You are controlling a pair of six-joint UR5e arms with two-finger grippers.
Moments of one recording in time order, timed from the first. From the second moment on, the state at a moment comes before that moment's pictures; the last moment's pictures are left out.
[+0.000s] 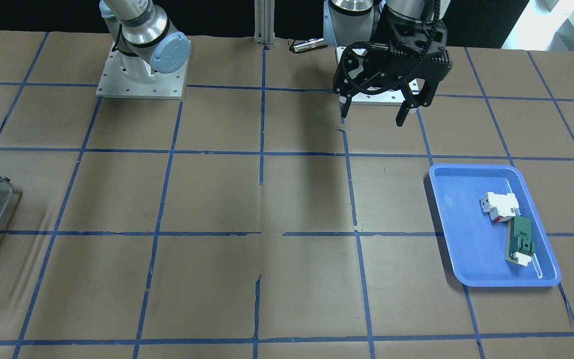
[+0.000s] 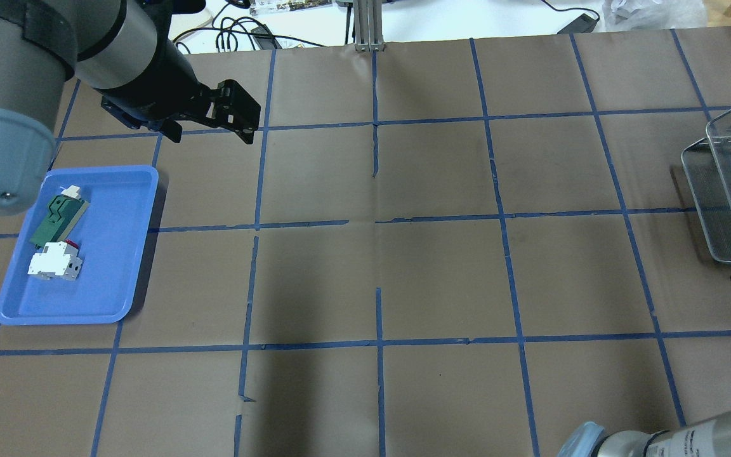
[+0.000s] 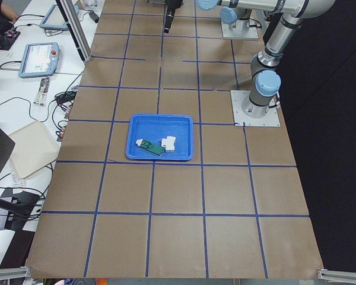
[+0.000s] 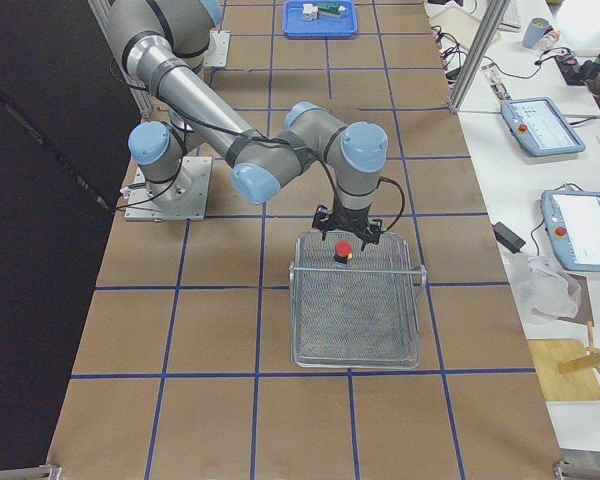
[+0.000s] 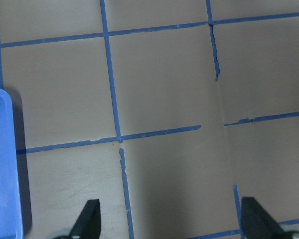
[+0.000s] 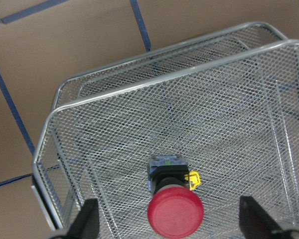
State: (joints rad) left arm -1.66 -1.49 -1.63 -1.37 1.51 0.02; right arm 0.82 -1.31 1.46 -1.76 -1.61 -1.99
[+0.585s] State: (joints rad) left arm -1.66 -1.51 -1.58 -1.39 1.51 -0.01; right arm 1.11 -1.51 1.47 -1.52 -1.61 -1.46
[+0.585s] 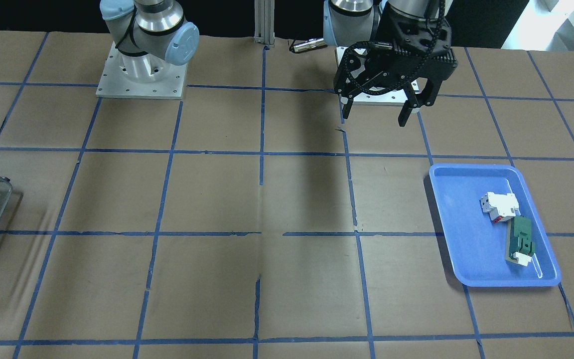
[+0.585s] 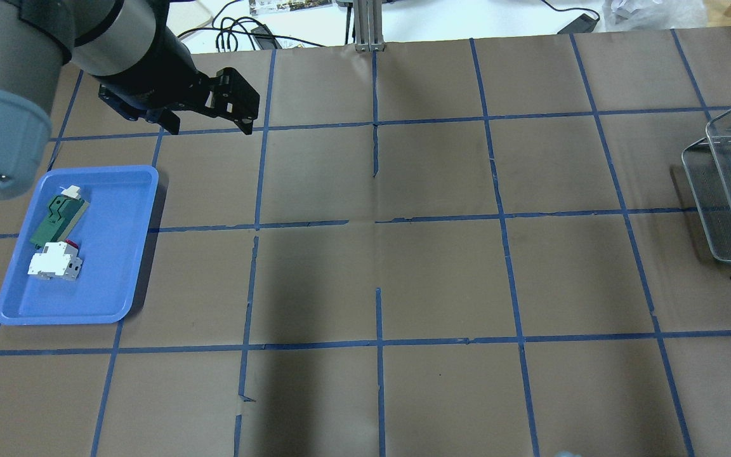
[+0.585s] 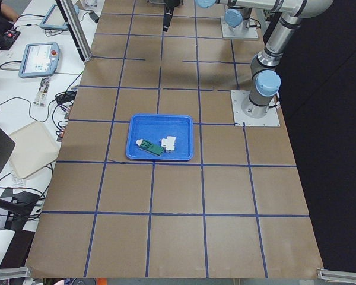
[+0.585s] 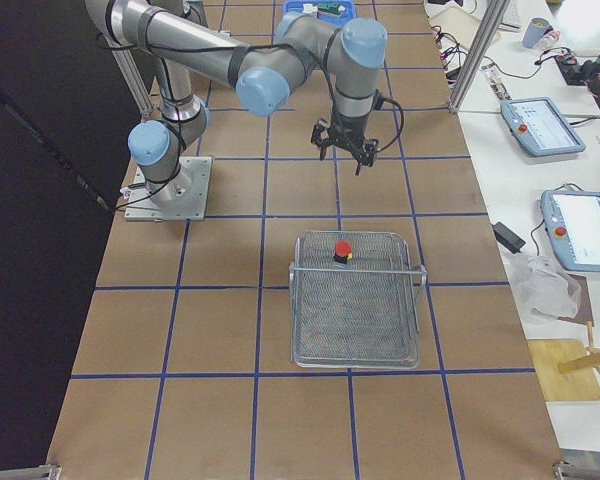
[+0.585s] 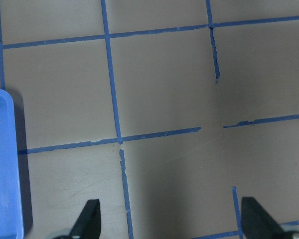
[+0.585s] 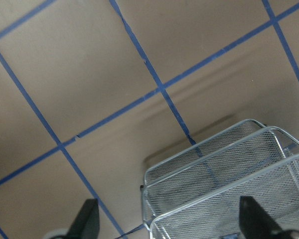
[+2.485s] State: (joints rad) left arm -1.66 -1.53 -1.58 -1.38 1.50 -0.04; right arm 1.50 -1.53 1.46 -1.53 -1.57 0.04
